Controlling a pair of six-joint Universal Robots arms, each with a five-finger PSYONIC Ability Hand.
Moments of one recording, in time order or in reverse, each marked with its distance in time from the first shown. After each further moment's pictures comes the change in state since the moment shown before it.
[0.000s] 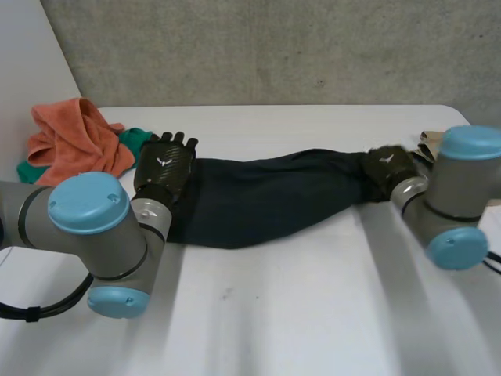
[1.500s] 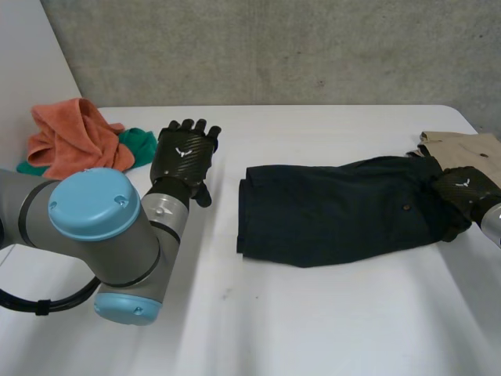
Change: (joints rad) left arm -0.088 0.060 0.023 -0.032 -0.006 -0.007; right arm -0.403 -0.168 0.314 -0.011 -0.342 -0.252; left_hand 0.000 0.000 0.000 0.000 0.000; right_hand -0.462 -0.801 -0.800 -0.823 -0.752
